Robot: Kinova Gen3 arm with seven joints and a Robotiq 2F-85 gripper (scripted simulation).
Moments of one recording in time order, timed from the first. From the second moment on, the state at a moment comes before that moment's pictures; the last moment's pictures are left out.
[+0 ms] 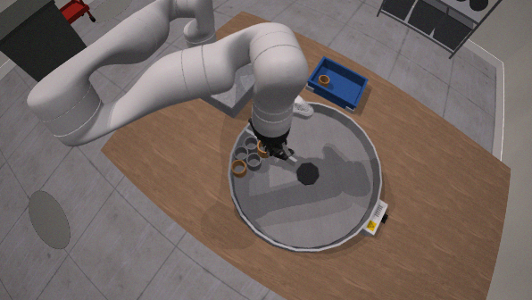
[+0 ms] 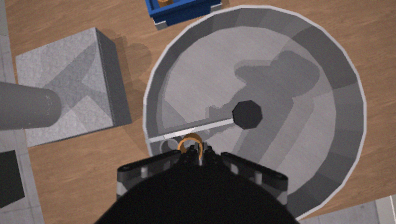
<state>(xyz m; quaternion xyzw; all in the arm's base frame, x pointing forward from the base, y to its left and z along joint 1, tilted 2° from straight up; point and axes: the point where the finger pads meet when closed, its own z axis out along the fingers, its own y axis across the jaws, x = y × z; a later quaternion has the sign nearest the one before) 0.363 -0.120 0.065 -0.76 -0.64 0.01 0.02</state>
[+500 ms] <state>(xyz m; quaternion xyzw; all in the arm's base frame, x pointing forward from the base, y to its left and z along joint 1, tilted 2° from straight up) 0.364 -0.119 0.069 -0.77 -0.64 0.01 0.02</state>
